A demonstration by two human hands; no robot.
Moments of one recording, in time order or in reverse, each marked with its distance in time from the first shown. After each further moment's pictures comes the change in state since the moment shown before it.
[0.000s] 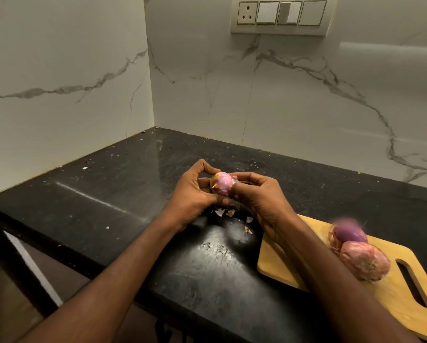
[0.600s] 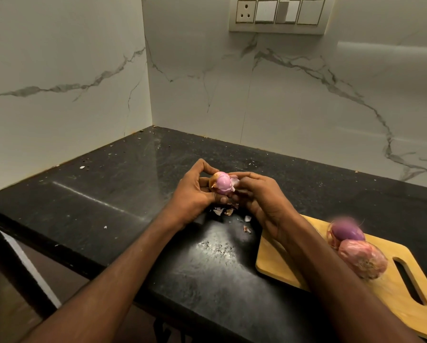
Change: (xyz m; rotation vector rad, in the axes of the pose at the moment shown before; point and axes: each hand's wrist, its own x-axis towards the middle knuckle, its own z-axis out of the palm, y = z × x) left_hand 0.005 -0.007 0.001 0.040 -0.005 0.005; right_hand 0.001 -0.002 -0.003 0.049 0.001 0.051
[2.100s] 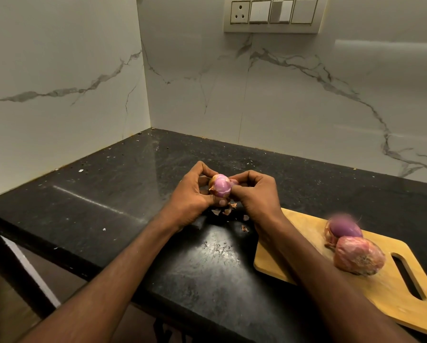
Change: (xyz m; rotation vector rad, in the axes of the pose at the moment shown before) left_hand -0.001 0.000 -0.001 0.038 -0.036 0.022; right_hand 0.004 0.013 0.005 -0.335 0.169 -0.223
